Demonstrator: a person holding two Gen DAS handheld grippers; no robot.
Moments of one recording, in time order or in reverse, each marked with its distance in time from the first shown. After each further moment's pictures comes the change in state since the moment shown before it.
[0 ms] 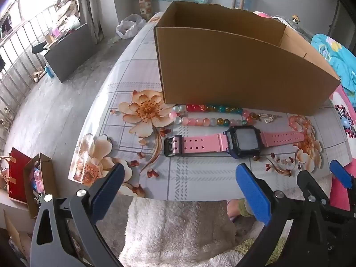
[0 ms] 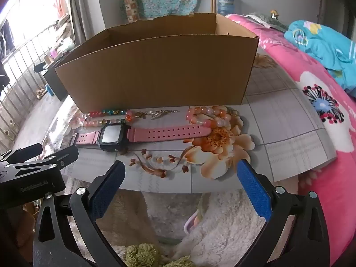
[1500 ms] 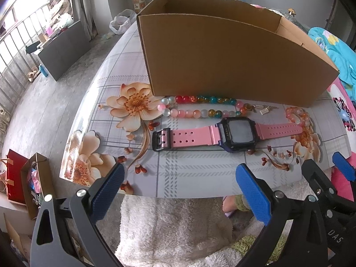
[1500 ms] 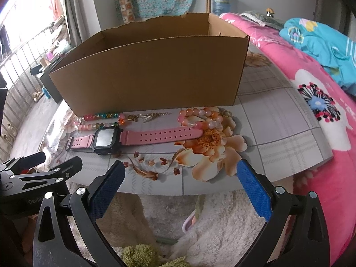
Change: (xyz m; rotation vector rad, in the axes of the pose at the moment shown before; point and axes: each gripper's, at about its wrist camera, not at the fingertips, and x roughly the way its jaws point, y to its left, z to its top) left arm 0.014 -0.014 -0.004 0.025 0.040 -0.018; right arm -0.001 -0.011 0.002 0.022 0.002 -0.013
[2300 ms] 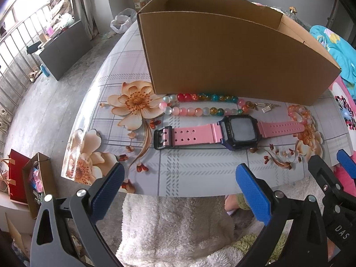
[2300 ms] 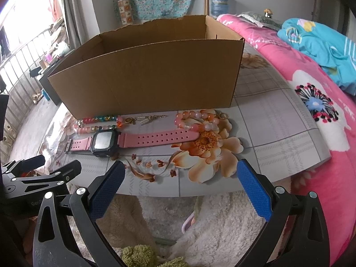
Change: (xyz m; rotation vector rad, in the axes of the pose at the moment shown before) left arm 0.002 0.003 -0.003 0.006 0.009 0.013; right arm -0.002 -0.003 0.004 0.007 -0.006 -0.005
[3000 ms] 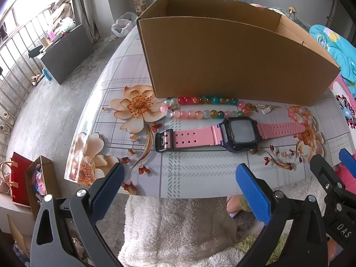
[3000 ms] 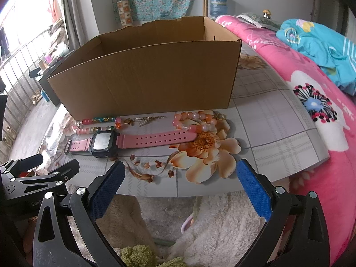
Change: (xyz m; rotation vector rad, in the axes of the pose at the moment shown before) left arm -0.009 -0.001 0.000 0.010 -0.017 0.017; right arm -0.002 -0.001 0.000 0.001 -0.005 -0.002
